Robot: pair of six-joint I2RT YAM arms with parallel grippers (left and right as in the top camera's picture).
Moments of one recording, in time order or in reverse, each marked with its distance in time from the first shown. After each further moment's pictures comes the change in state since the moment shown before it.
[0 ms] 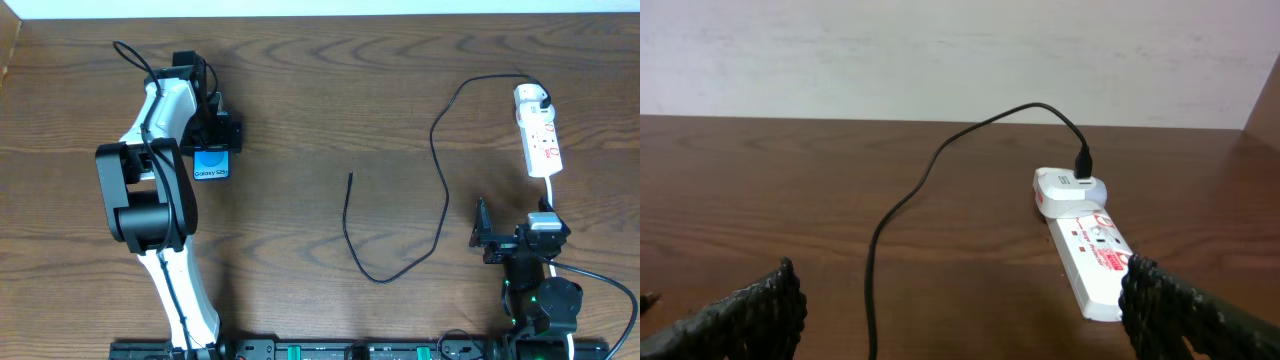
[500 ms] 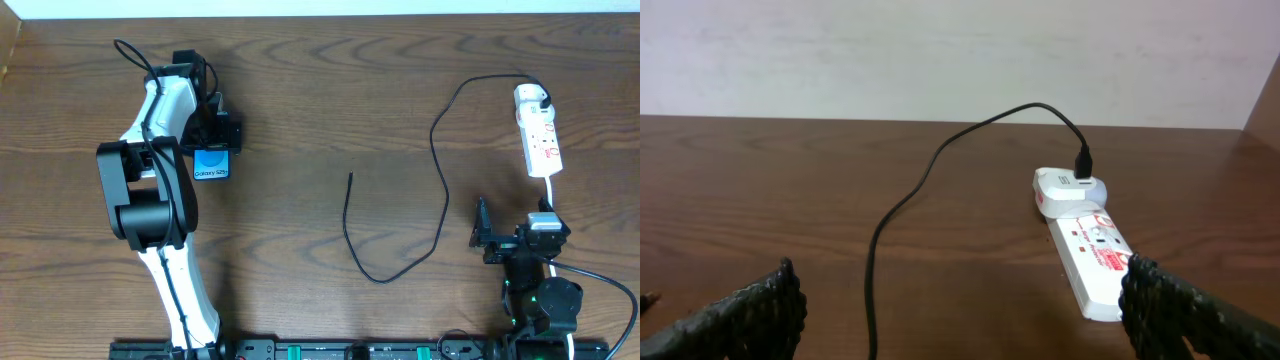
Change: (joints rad) left arm 0.000 0.024 0.033 -0.030 0.006 0.004; right arm 0.000 0.000 0.000 0.000 0.000 0.000
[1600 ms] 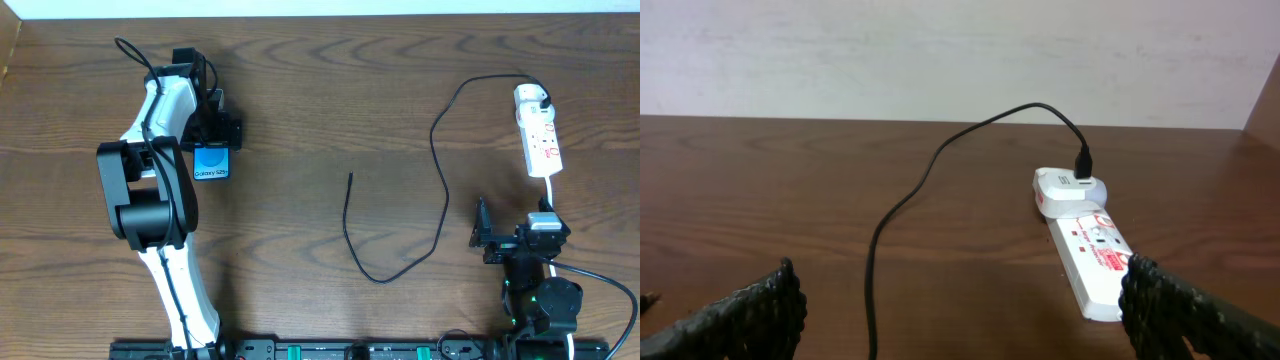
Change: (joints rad) left arm 0.000 0.001 0.001 0.039 0.005 0.025; right arm 0.000 0.000 0.000 0.000 0.000 0.000
